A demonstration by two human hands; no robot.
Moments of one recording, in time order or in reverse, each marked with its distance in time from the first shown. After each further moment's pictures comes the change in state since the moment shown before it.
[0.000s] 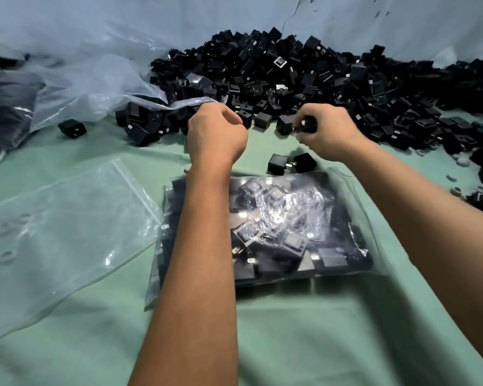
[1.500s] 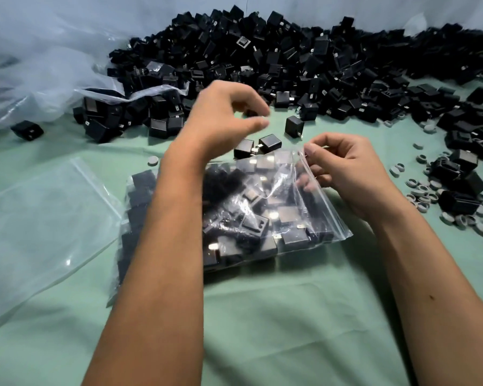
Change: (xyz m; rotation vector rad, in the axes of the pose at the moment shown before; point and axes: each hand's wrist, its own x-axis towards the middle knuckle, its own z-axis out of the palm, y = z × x) left_hand -0.024 0.030 0.017 -0.058 -0.435 0.485; right_hand -0.130 0.041 -0.008 1.008 -0.001 0.136
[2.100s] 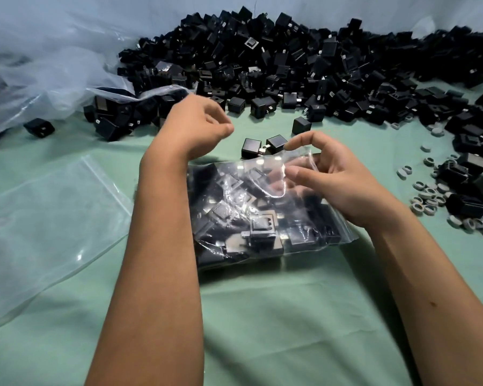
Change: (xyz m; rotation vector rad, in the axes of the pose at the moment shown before) left_hand -0.008 -0.032 -0.030 0.142 0.013 -0.296; right_hand -0.011 -0.009 0.018 -0.014 -0.277 -0.001
